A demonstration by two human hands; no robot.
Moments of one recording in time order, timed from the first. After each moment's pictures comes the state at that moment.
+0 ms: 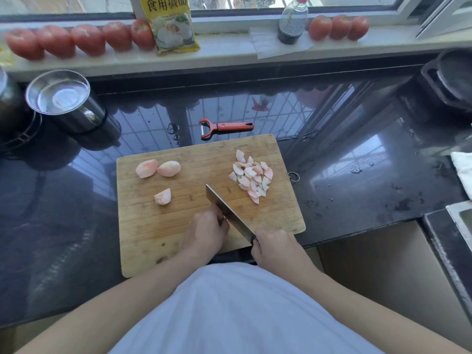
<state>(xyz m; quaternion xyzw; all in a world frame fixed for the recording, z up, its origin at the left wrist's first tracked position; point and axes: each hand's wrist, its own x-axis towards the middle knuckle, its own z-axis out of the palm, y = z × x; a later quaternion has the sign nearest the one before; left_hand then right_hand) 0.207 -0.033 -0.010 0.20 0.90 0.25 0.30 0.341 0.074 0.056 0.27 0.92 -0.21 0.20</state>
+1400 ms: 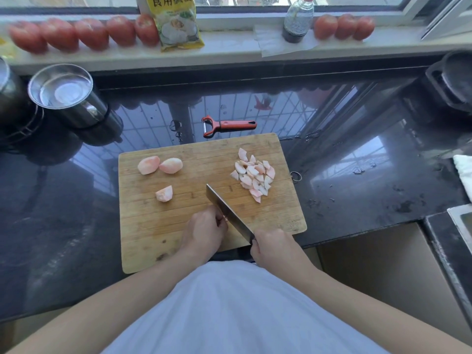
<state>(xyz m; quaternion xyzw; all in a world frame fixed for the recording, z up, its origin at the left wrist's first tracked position) 0.207 -0.040 -0.010 0.19 0.90 0.24 0.30 0.337 0.073 0.050 0.26 0.92 -0.19 0.23</state>
